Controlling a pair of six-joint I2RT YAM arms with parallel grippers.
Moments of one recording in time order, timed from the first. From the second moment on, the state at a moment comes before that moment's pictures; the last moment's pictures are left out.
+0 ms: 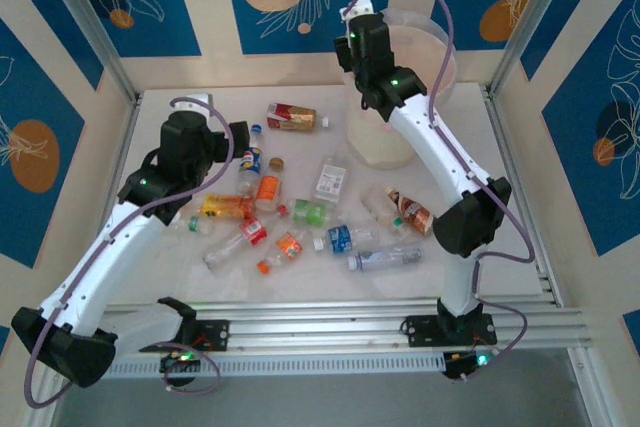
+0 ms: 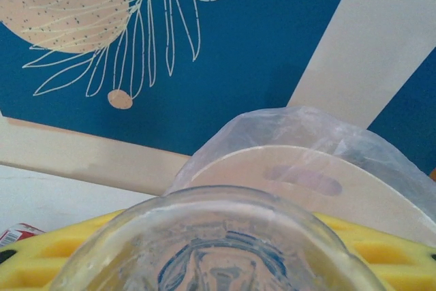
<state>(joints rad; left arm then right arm) -0.45 1.11 1.21 -0.55 -0.34 -0.29 0.52 1.92 2.13 -0.50 0.51 -0.11</state>
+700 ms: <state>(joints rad) -0.41 1.06 1.21 -0.62 -0.31 -0.31 0.36 1.83 1.78 -0.45 0.51 0.13</state>
